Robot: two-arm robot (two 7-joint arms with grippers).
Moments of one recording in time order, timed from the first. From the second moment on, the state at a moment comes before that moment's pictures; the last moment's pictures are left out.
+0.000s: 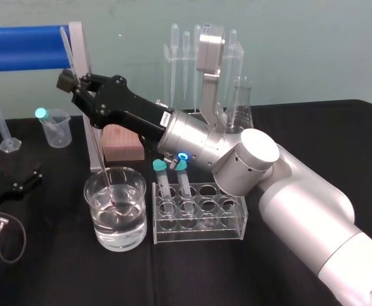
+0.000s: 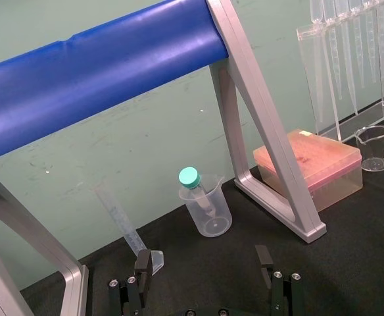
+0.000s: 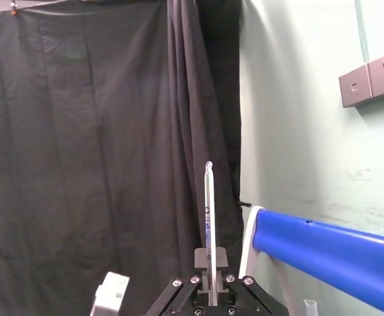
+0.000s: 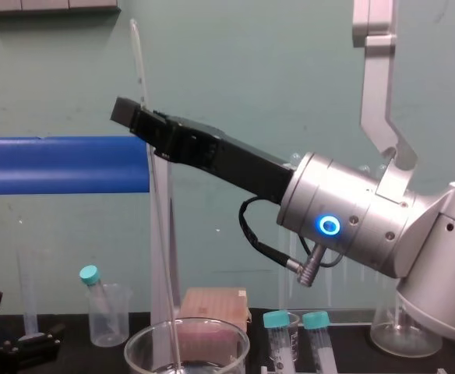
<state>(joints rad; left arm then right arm) -0.20 0.60 0.45 -1.41 -0.25 -0.12 0.03 0.62 0.14 -0.60 -1.12 0.74 -0.22 0.82</state>
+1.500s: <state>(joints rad) -0.20 0.60 0.45 -1.41 -0.25 -0.12 0.03 0.61 0.11 -0.59 -1.03 0.72 -0.25 0.87</state>
